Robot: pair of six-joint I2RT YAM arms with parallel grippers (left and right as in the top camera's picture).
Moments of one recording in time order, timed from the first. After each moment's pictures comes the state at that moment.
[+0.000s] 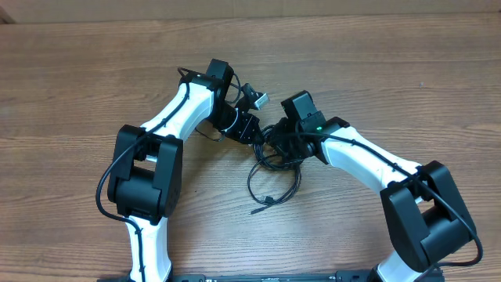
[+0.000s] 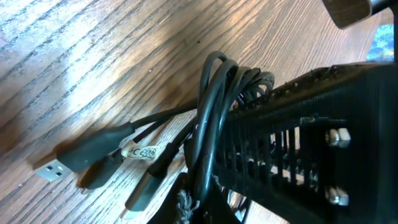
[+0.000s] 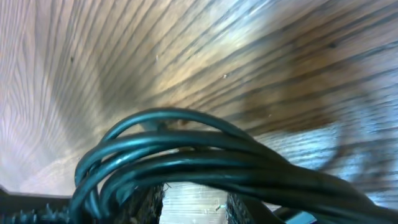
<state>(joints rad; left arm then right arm) -0.32 2.13 1.54 -0.94 0.77 0.27 0.49 1.80 1.08 -0.39 -0.29 1.15</state>
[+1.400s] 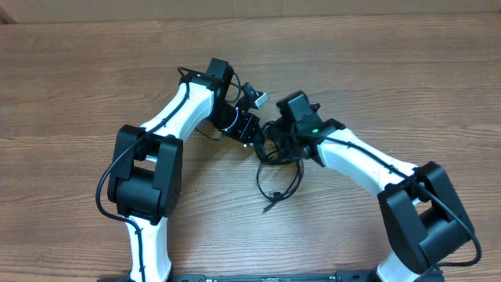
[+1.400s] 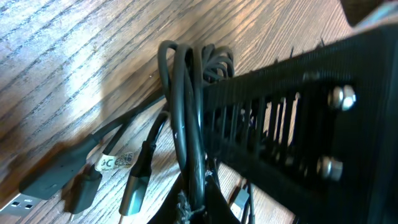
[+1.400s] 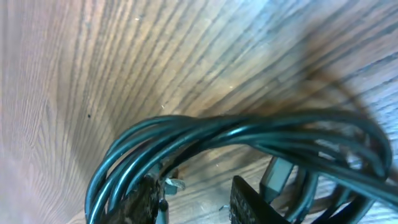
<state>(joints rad) -0.32 2.13 1.54 -0.94 0.77 0.27 0.54 1.80 1.08 -0.34 -0.07 1.36</state>
